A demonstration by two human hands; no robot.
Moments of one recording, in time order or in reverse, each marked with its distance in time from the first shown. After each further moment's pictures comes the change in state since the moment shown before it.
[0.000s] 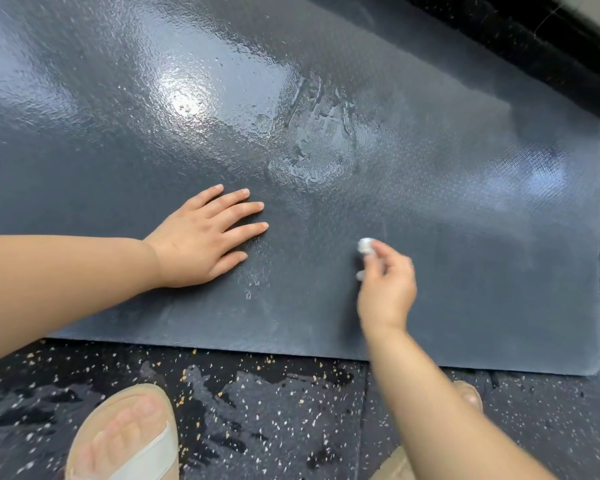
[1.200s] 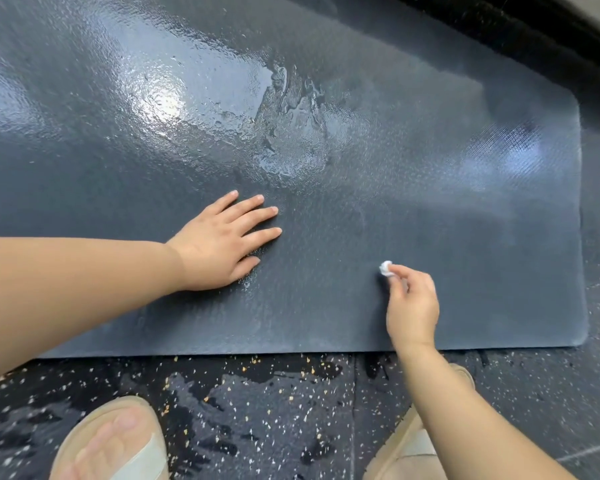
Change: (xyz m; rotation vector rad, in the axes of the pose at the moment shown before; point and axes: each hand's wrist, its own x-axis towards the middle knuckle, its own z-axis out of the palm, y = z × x) left_hand 0.041 0.028 0.012 -0.053 -0.056 0.066; right_hand 0.010 0.058 -0.060 -0.226 0.003 0.005
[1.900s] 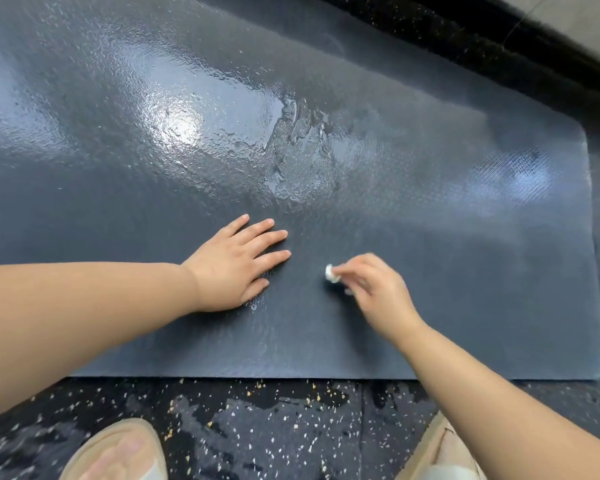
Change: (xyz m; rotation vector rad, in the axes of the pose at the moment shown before) left_hand 0.005 0.004 -0.003 0.112 -0.175 -0.061; right_hand 0.023 -0.051 0.016 -0.063 -0.496 -0.600
